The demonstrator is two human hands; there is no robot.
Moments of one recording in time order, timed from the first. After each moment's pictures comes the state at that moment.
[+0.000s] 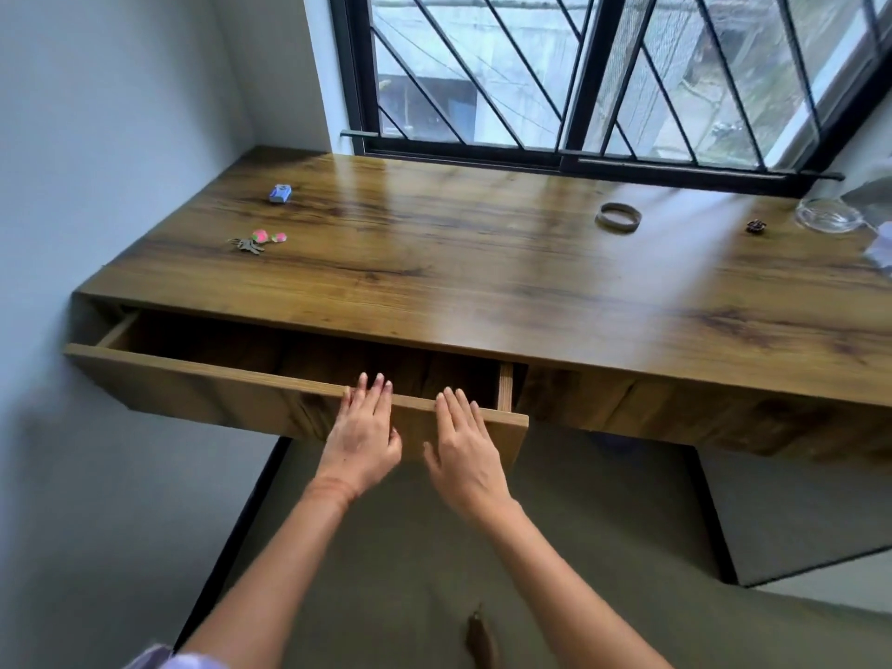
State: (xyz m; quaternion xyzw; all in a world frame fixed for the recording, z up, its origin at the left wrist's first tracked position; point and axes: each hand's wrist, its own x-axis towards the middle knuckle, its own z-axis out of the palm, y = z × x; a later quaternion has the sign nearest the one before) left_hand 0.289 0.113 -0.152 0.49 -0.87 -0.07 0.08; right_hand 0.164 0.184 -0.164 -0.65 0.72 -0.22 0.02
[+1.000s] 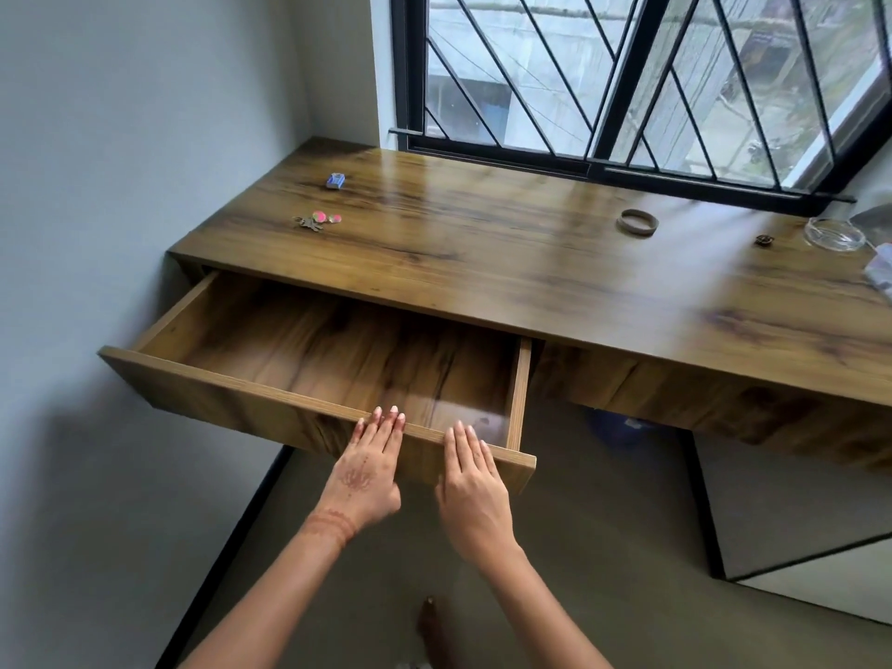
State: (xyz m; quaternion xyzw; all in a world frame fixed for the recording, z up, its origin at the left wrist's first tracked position) left_hand 0.359 0.220 -0.145 0.47 -0.88 -0.07 0.02; right_hand 0.225 0.285 -0.162 -0.66 0.75 -0.12 -0.02
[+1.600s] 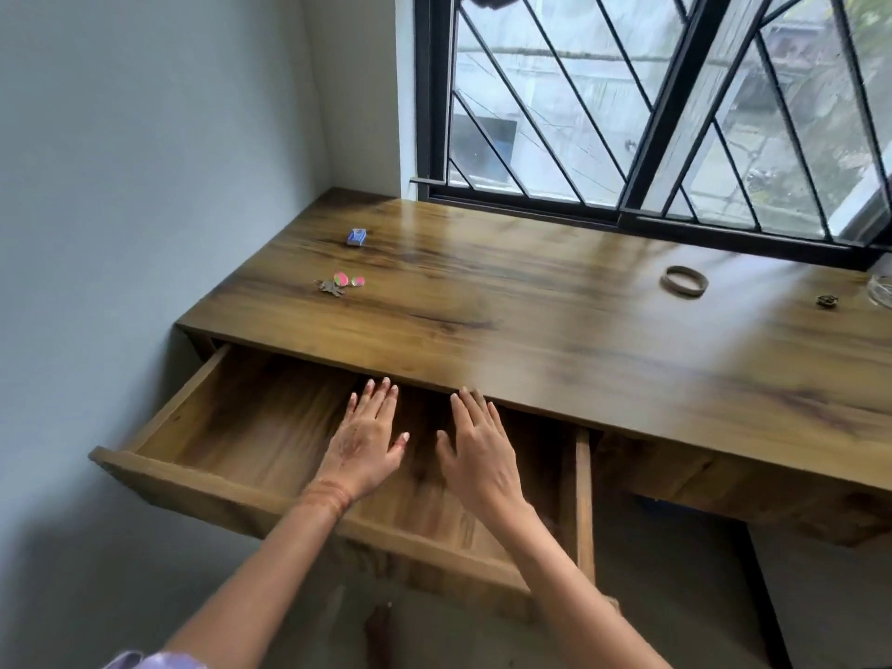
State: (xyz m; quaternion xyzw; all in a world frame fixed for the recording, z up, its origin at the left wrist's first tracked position) left_hand 0.367 0.049 -0.105 0.51 -0.85 -0.11 0.10; right_hand 0.223 0.115 -0.104 -0.66 0.71 -0.26 0.03
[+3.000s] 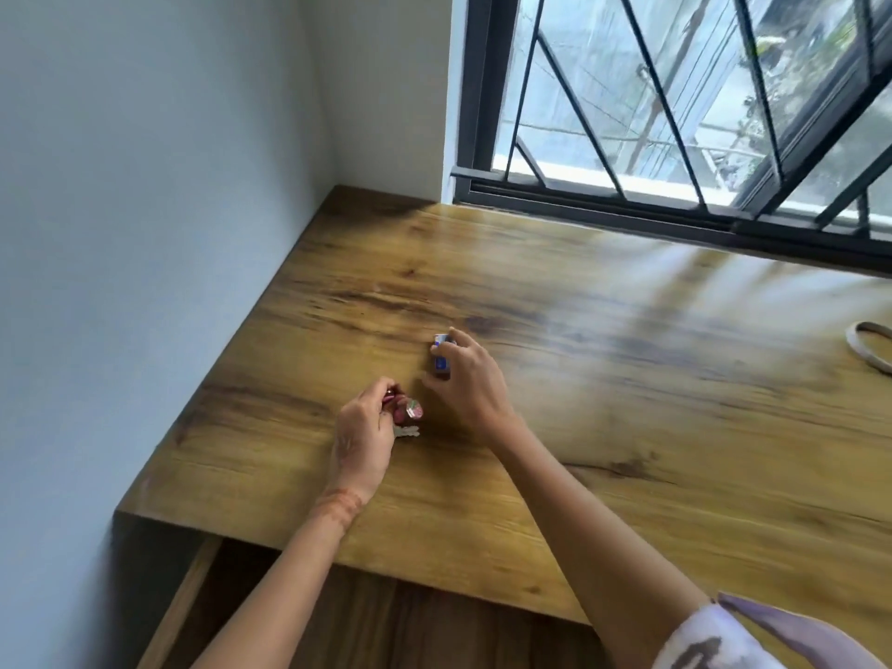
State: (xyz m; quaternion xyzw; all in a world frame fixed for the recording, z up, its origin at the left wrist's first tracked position) left_hand 0.385 -0.258 -0.115 0.54 -0.74 -0.22 0.32; right_hand 0.240 -0.274 -0.118 -0.65 0.69 -0.29 0.10
